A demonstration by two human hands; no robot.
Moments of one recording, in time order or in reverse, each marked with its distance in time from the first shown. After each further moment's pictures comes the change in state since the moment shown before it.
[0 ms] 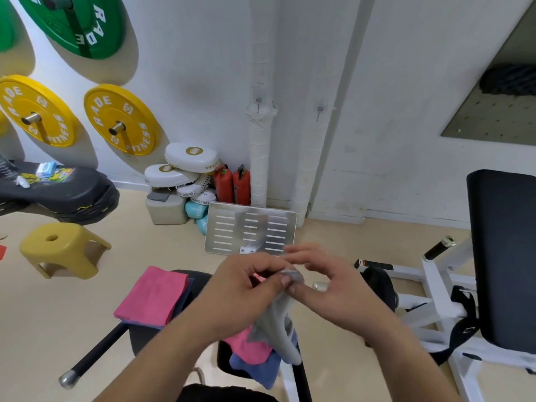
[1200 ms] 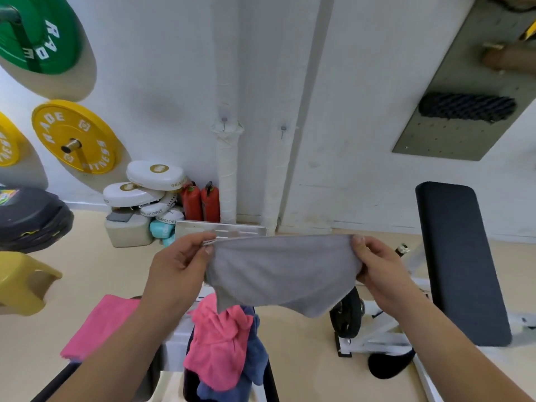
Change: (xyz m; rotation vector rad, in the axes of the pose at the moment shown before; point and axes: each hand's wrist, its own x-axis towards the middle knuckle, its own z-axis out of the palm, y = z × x) left_hand 0.047 -0.040 -0.017 -0.211 0.487 -0.090; right_hand 0.003 0.084 -0.111 0.609 0.510 0.363
